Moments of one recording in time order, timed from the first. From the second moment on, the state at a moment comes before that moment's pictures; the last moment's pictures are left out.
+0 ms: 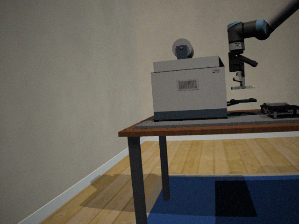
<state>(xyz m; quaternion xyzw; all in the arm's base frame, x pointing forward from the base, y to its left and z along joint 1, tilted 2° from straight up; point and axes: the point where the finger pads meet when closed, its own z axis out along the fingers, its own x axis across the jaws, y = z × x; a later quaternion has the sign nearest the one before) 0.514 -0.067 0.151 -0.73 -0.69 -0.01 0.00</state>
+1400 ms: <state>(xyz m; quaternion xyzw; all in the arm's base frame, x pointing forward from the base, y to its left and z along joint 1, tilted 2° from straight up) 0.517 -0.068 0.146 -0.73 -0.69 -0.01 0.00</state>
